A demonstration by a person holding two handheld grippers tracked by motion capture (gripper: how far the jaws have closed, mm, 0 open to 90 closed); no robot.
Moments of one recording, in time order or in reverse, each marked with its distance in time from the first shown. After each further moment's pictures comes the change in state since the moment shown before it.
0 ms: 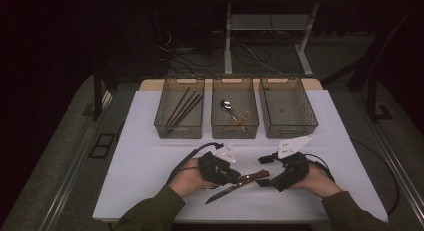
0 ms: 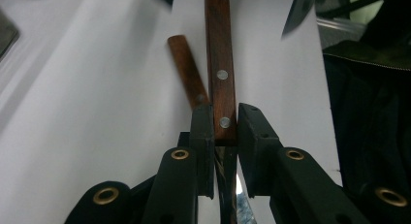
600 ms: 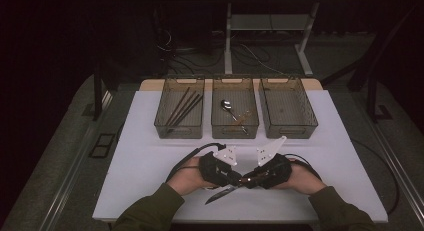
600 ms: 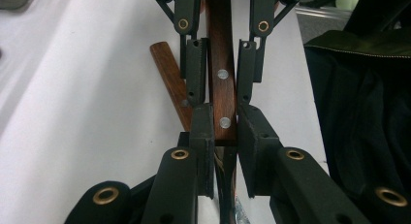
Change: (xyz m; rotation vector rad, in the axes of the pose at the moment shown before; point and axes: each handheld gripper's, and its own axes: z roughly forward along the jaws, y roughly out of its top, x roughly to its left) left arm -0.002 0.002 -0.003 0.011 -0.039 0.062; right arm -0.001 0.014 0.037 0.155 0.127 -0.152
